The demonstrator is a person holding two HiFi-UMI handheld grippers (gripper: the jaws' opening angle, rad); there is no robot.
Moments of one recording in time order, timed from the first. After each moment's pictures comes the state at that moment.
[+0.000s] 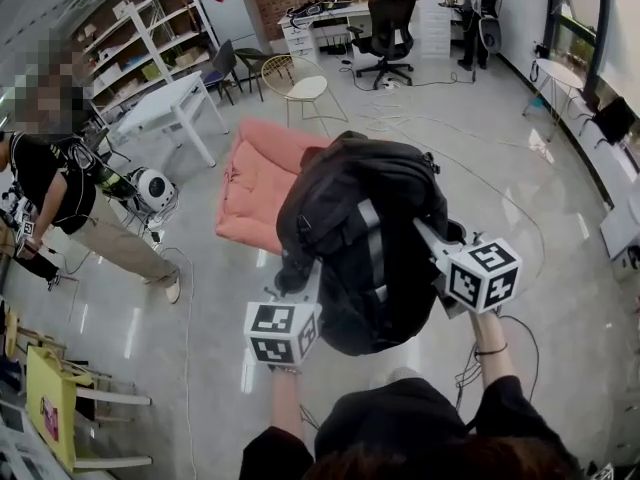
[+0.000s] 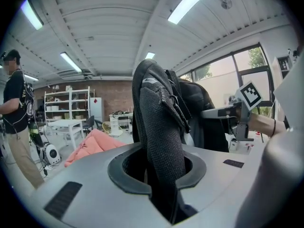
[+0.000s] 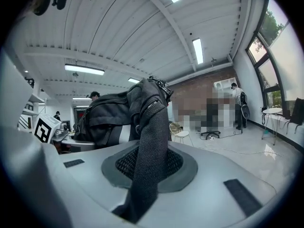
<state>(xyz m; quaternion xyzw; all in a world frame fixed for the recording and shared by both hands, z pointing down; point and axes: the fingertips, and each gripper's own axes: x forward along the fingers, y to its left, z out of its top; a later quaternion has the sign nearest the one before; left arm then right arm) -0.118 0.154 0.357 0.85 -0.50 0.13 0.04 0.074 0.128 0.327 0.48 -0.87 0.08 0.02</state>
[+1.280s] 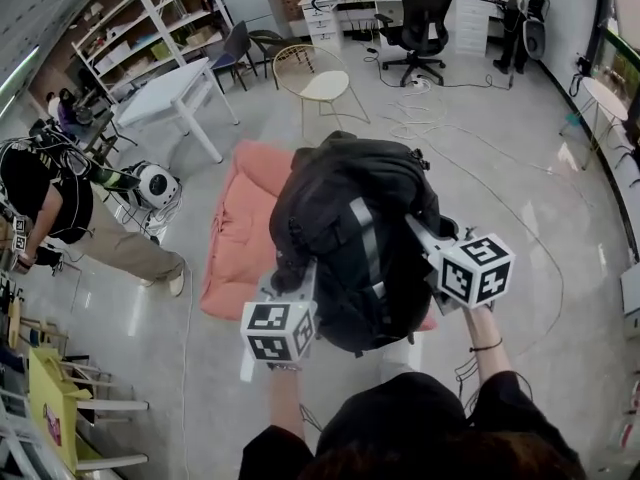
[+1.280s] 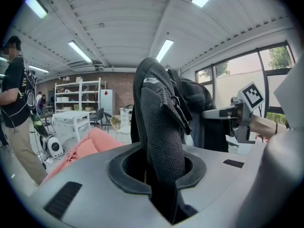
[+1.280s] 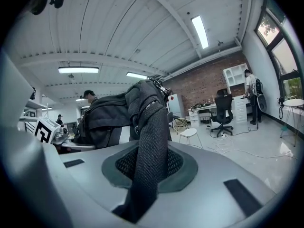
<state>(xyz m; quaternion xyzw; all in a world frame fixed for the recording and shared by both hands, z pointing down) -0.105 -0.162 0.368 0.81 -0.56 0.13 0.09 0.082 -0.215 0.336 0.43 -0.89 0.12 0.04</state>
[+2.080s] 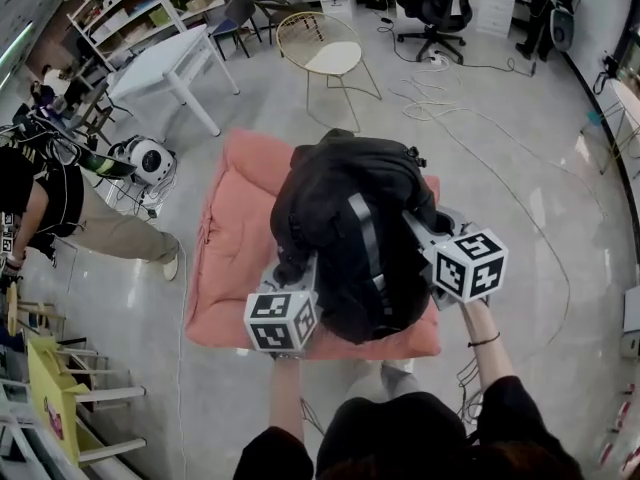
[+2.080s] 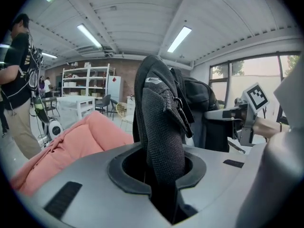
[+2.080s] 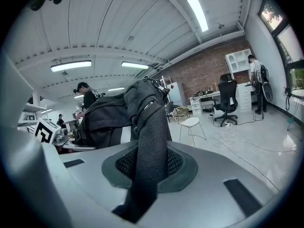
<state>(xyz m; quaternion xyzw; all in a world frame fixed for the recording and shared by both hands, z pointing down) -0.138 -0.298 0.445 0.78 -0.58 0.14 0.17 0.044 -0.363 0.410 0.41 -0.90 0.16 0.08</state>
